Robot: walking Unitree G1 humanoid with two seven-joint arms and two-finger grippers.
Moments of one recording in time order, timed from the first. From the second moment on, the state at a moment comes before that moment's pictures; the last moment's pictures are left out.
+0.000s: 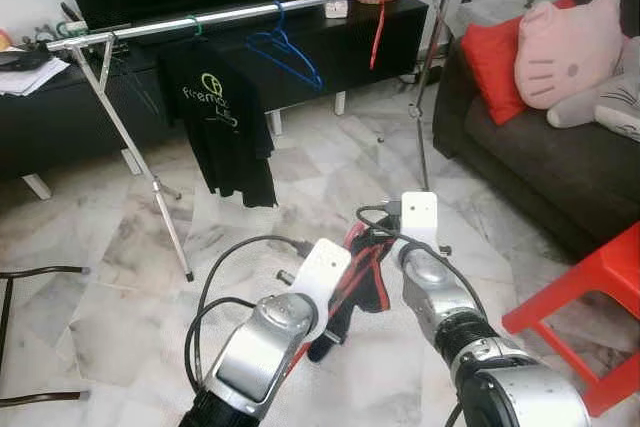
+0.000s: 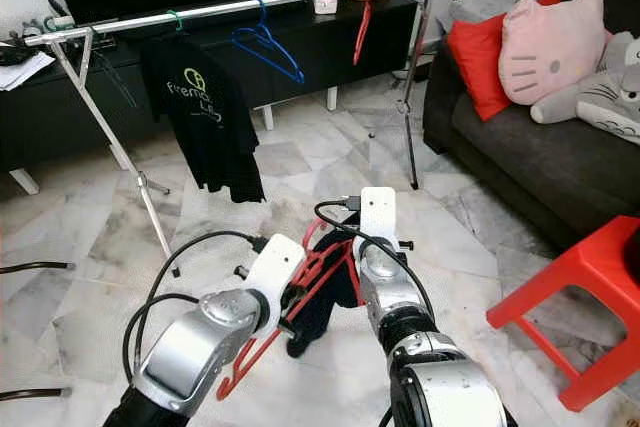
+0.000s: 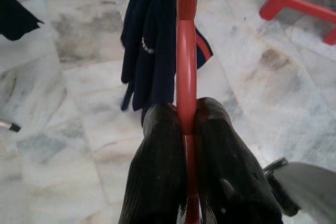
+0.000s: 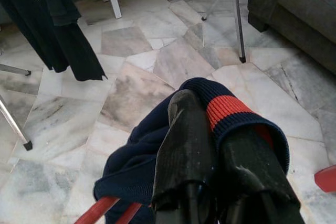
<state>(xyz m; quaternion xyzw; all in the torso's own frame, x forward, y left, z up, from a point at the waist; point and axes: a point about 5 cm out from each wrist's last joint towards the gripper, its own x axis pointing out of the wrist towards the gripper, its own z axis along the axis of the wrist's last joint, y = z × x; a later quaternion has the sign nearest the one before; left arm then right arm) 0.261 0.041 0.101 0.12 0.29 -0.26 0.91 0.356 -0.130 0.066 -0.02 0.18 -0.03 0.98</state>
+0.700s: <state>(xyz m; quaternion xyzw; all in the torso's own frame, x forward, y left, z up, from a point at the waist) 0.263 0.052 0.126 0.14 0.21 -0.27 0.93 0.357 -0.139 0.068 -0.03 0.18 -0.04 0.98</state>
